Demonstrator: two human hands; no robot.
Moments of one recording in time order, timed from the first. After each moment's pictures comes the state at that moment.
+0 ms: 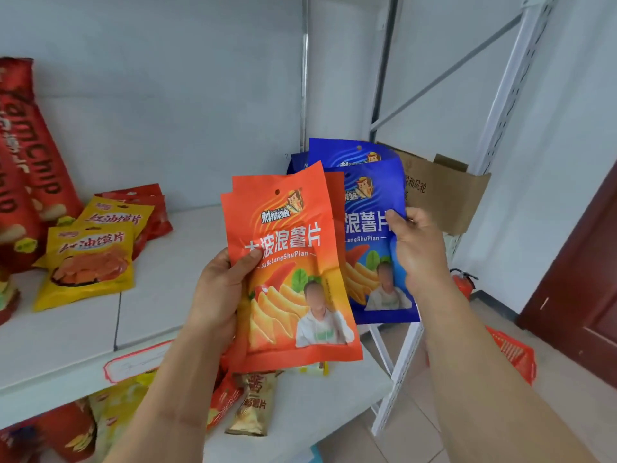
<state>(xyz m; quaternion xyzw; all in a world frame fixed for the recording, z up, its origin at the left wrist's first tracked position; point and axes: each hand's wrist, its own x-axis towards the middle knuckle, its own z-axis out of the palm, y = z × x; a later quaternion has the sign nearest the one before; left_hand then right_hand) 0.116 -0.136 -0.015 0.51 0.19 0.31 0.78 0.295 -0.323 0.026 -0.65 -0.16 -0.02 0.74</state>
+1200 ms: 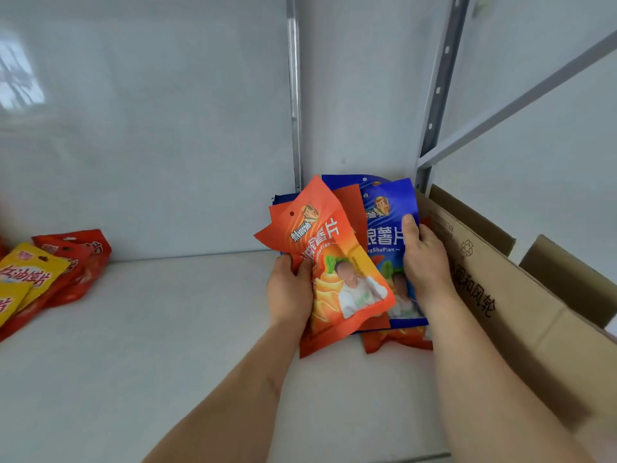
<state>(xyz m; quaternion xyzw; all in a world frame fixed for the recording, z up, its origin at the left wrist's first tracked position) 0.517 -0.090 -0.022 0.65 0.45 0.44 0.43 0.680 -0.189 0.018 -0.66 -0.27 0.14 0.69</state>
